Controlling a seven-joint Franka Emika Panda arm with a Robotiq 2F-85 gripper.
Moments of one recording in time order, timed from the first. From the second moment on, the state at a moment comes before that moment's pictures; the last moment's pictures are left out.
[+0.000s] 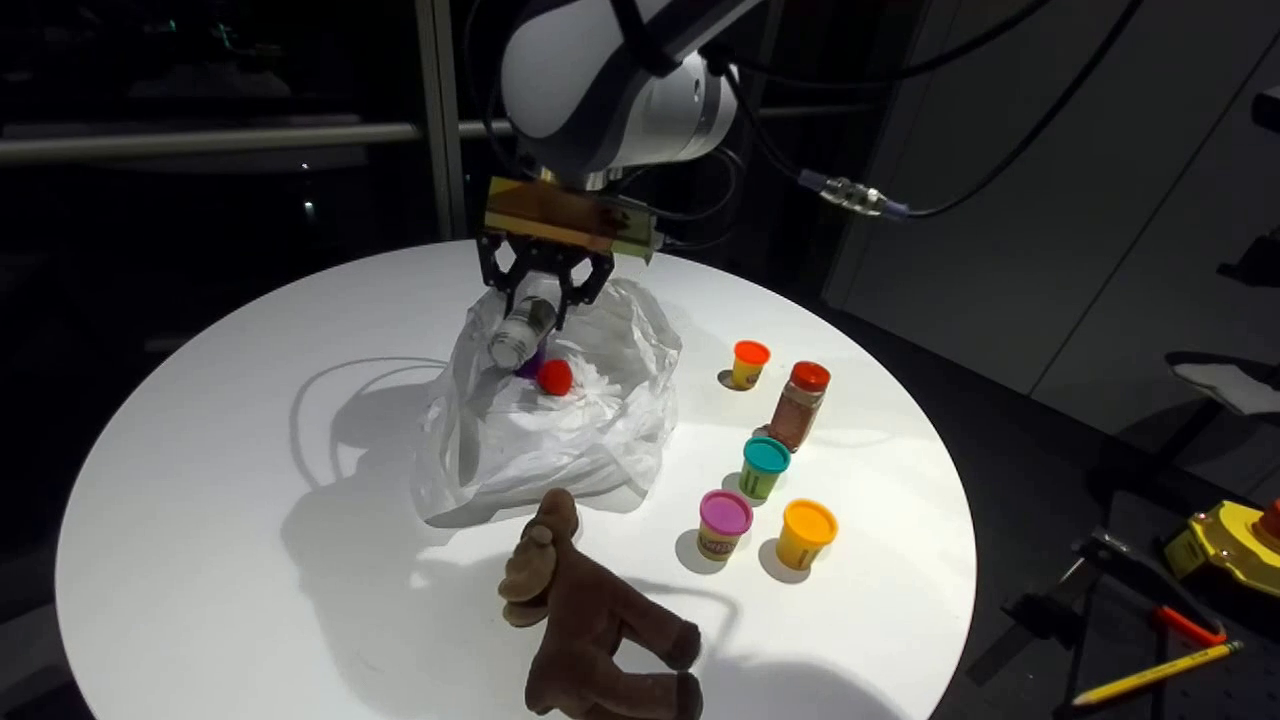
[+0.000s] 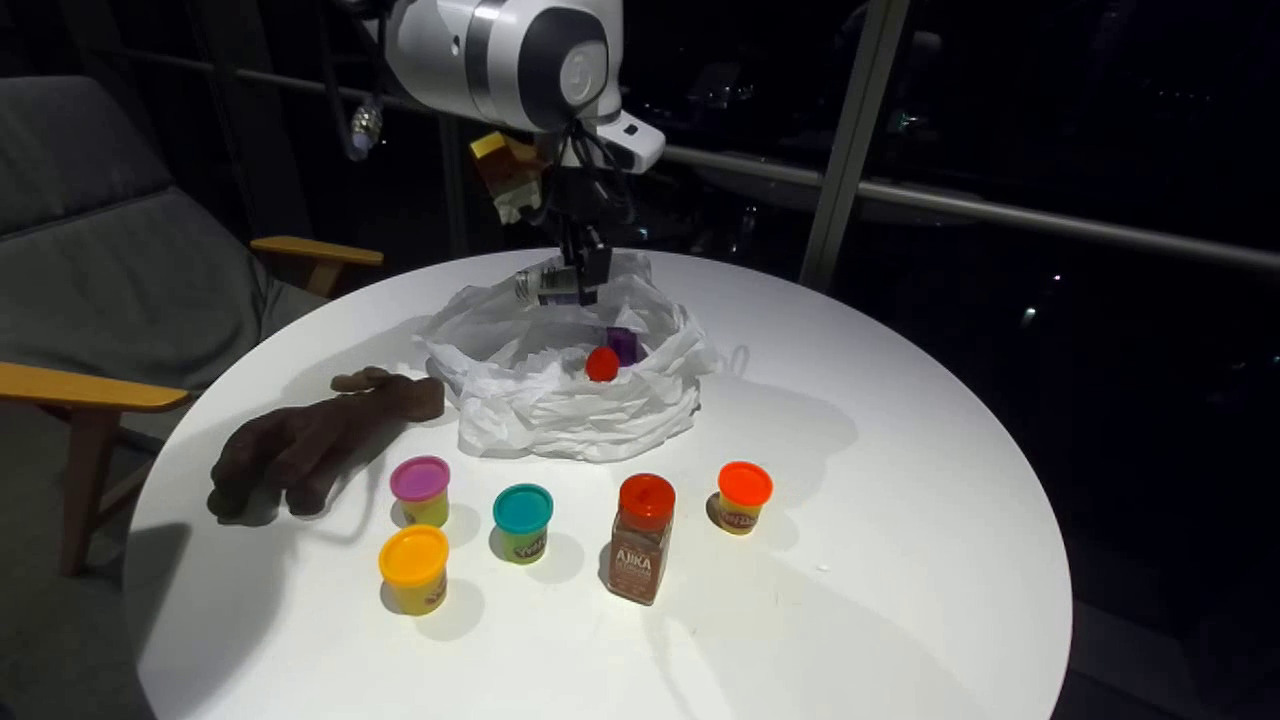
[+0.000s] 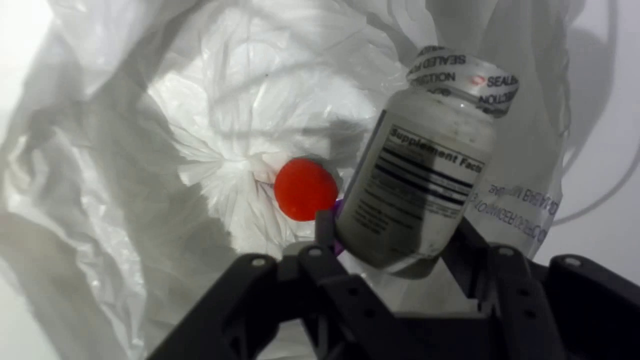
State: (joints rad) arm 0.22 0.84 -0.09 -1.44 0.13 2.47 0.72
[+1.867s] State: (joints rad) arm 0.23 0.36 0.12 -2.41 0.12 2.44 0.55
